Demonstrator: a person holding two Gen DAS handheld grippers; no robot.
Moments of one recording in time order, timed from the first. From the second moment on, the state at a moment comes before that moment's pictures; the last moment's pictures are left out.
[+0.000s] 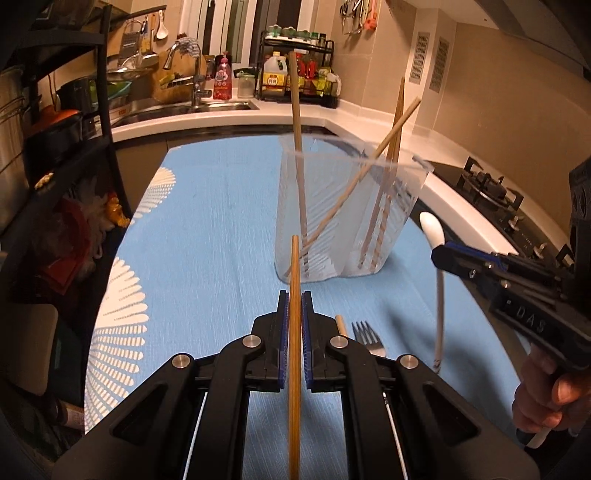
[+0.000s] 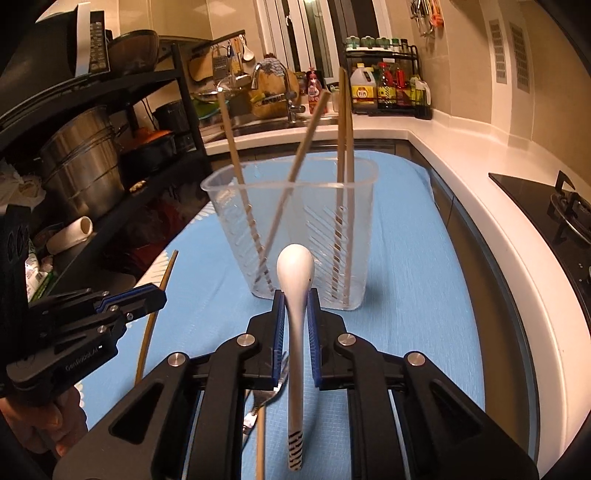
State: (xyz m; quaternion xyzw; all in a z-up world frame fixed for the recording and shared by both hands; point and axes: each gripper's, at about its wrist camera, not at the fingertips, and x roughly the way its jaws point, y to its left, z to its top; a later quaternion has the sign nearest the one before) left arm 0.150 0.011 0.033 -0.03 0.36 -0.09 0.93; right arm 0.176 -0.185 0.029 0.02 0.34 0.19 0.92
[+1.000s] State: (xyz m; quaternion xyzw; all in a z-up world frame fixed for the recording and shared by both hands) left arm 0.155 0.018 0.014 -0.05 0.38 -0.11 0.92; right arm 0.240 -0.166 -0.043 0.04 0.43 0.17 0.88
